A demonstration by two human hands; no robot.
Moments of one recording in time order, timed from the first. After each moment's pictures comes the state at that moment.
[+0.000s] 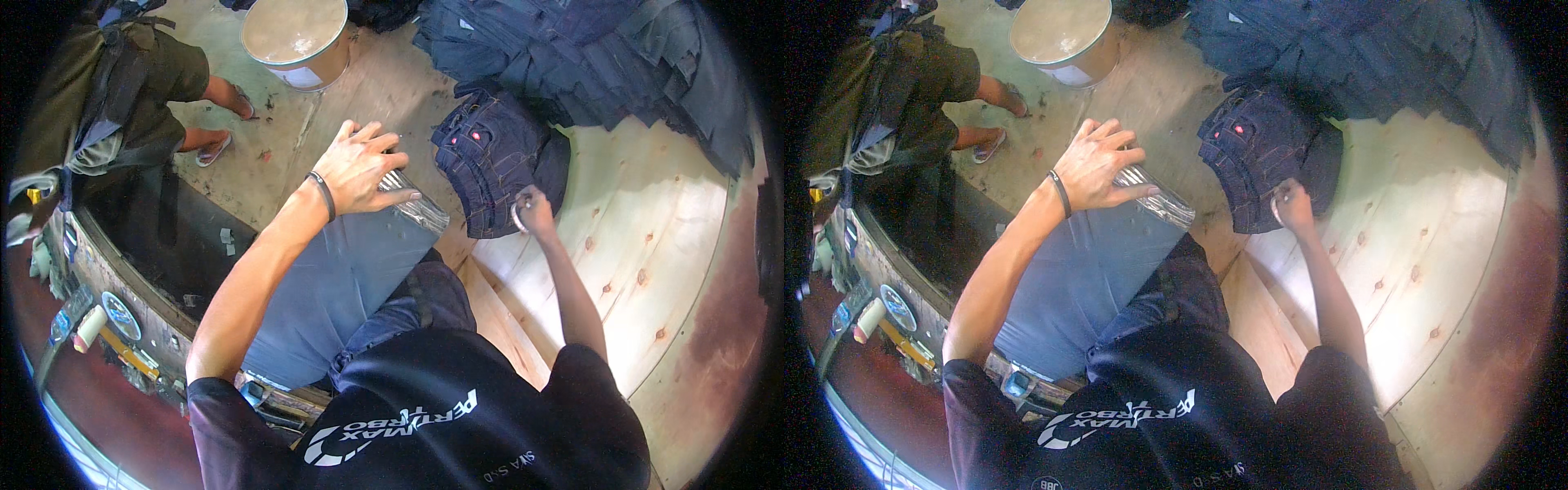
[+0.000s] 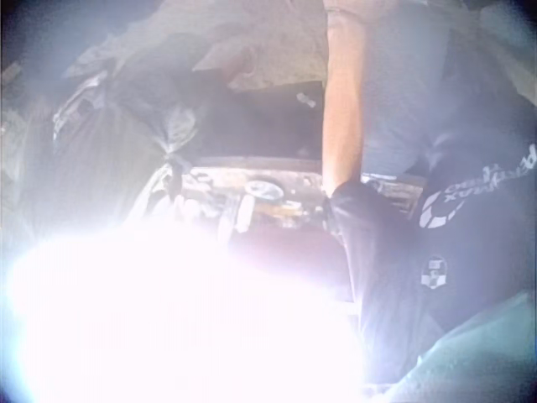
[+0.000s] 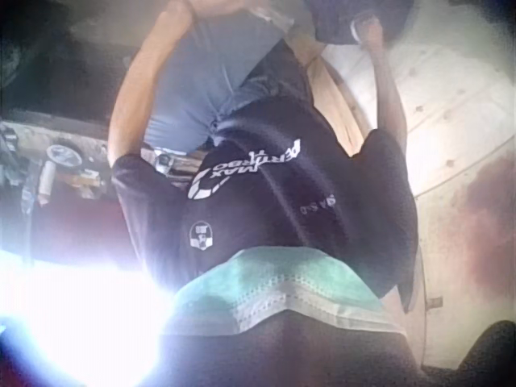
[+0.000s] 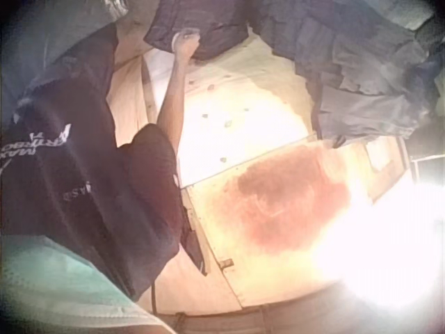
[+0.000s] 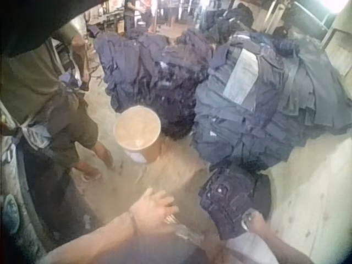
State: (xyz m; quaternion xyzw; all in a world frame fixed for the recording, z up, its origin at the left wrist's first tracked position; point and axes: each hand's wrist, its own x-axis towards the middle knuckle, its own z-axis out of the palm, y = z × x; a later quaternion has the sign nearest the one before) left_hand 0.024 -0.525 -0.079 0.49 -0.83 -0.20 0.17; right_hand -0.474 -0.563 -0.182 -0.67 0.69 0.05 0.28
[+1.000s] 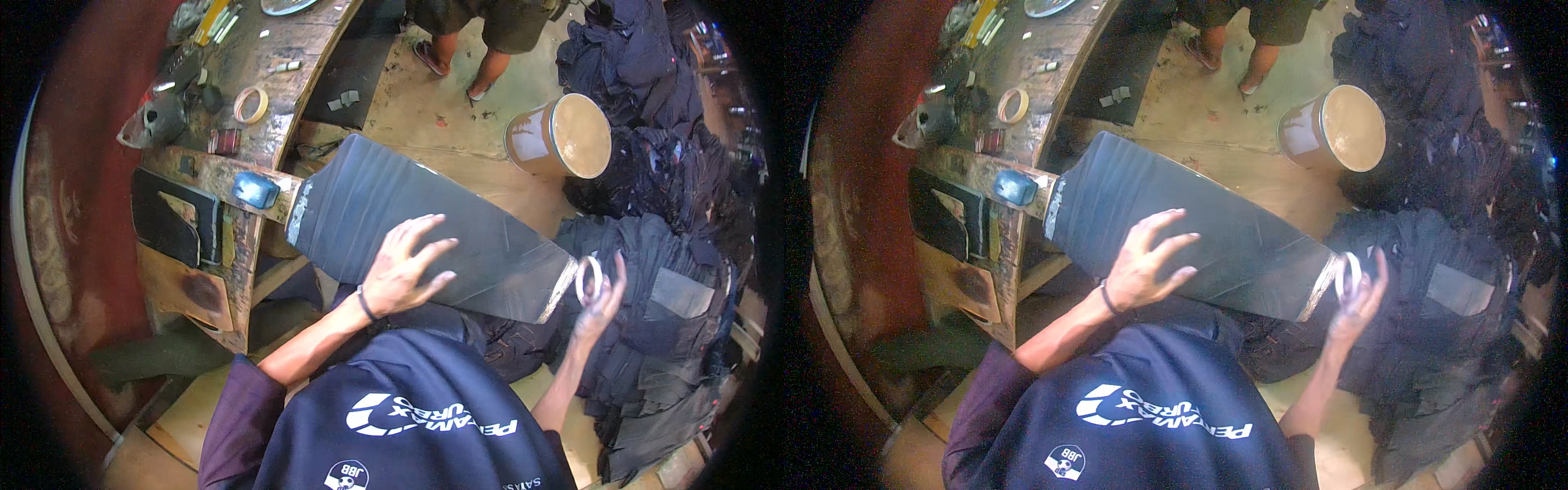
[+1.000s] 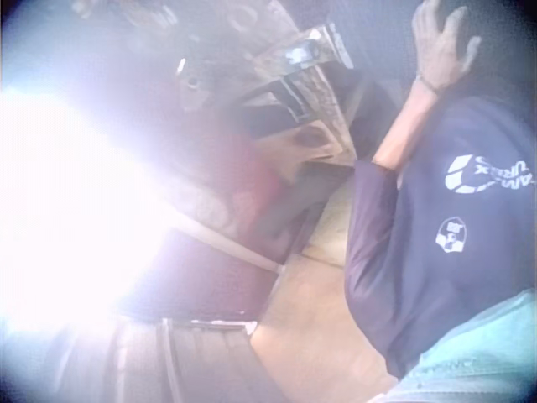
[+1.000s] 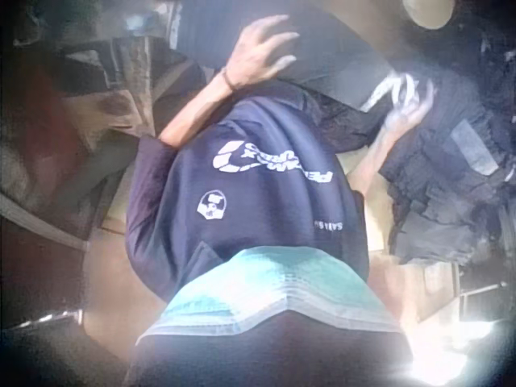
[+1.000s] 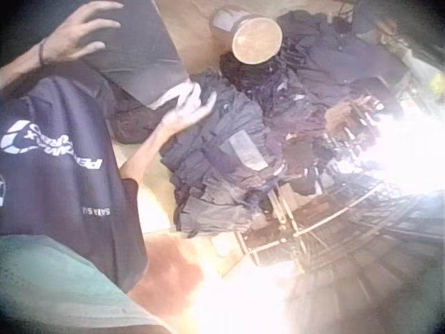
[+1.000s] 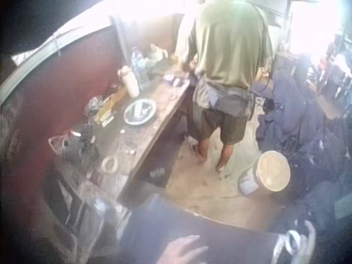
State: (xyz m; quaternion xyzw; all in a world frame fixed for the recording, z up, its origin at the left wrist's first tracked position) left_hand -0.037 -0.144 -0.027 0.86 -0.27 -0.07 0.43; right_hand -0.113 -0.507 0.024 -0.75 0.36 -0.16 0.53
